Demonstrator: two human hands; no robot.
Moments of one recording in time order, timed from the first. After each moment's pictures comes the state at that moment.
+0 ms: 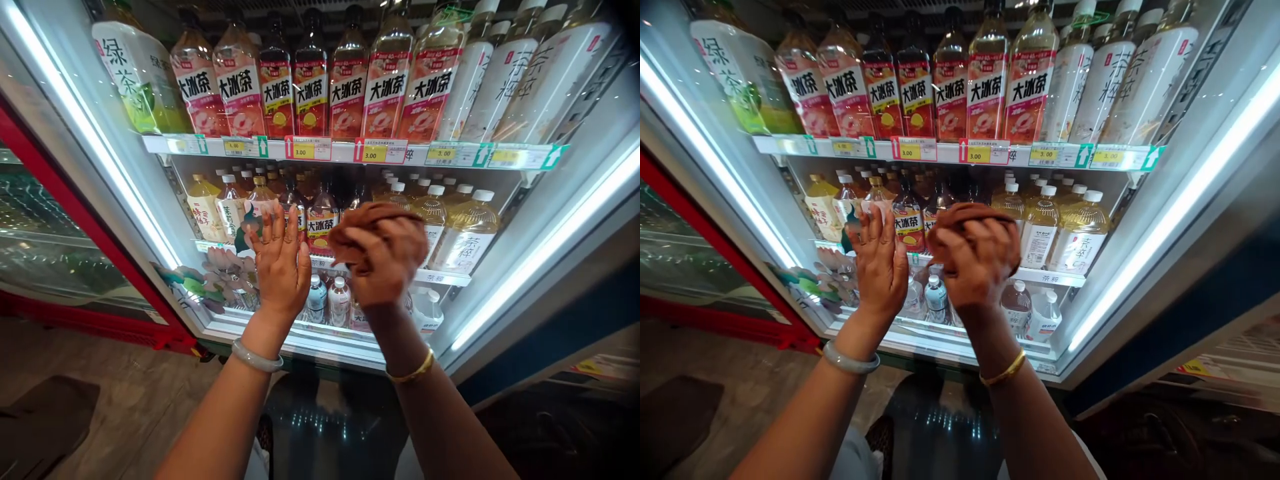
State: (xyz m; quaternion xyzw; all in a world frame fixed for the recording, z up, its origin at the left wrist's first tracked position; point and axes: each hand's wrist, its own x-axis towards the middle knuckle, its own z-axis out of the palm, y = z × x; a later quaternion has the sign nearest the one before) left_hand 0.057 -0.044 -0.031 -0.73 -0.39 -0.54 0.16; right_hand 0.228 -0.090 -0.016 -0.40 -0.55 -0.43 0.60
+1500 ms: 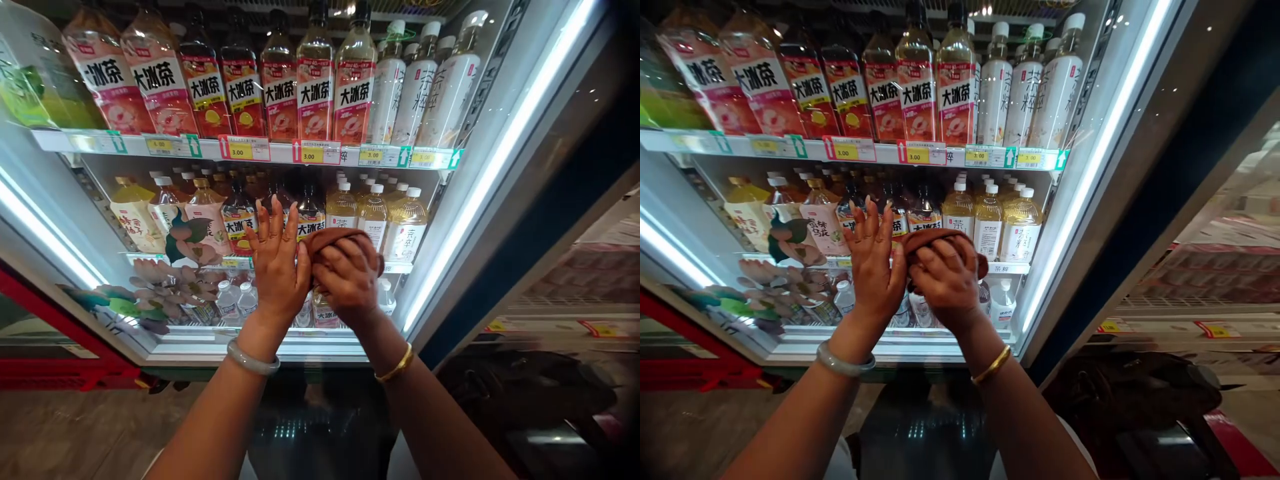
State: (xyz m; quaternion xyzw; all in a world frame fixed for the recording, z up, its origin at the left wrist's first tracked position) left_hand 0.142 -0.063 -0.025 -0.76 -0.30 -0.57 0.13; right_hand 0.286 -0.121 -0.039 -0.40 -0.65 -0.45 0.47
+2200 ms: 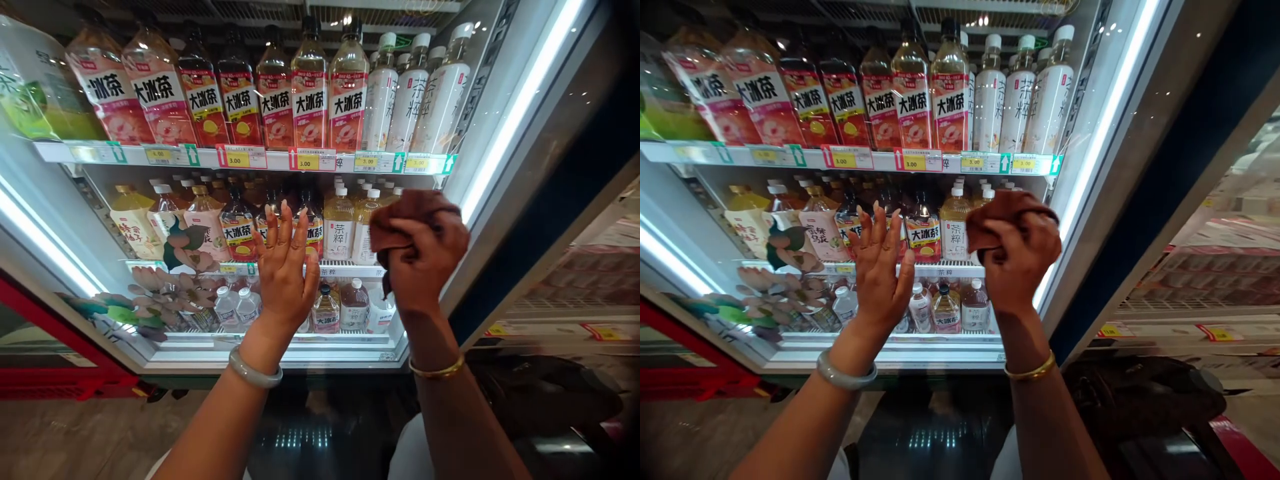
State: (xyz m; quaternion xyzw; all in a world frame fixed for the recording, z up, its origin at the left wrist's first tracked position) left_hand 0.152 -0.075 -0.018 -0.77 -0.27 -0.56 0.15; right_hand 0.363 -0.141 0.000 -0.49 -0.47 -0.46 0.57
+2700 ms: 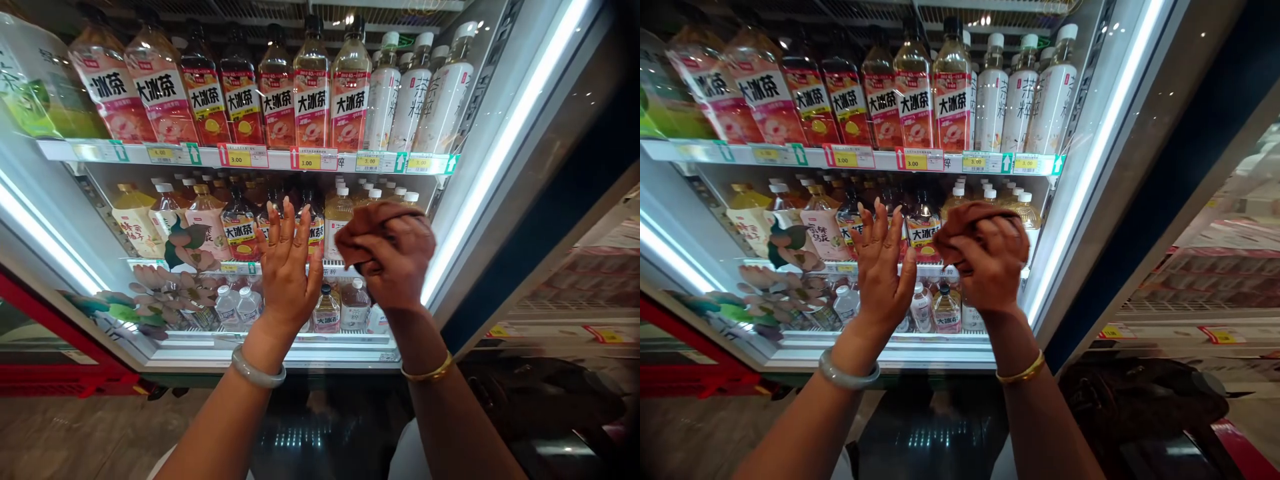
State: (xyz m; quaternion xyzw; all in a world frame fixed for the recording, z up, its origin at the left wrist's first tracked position) left_hand 0.156 -0.080 -0.012 -0.77 -0.28 -0.56 0.13; right_hand 0.341 -0.138 -0.003 -0.44 -0.58 -0.45 0.51
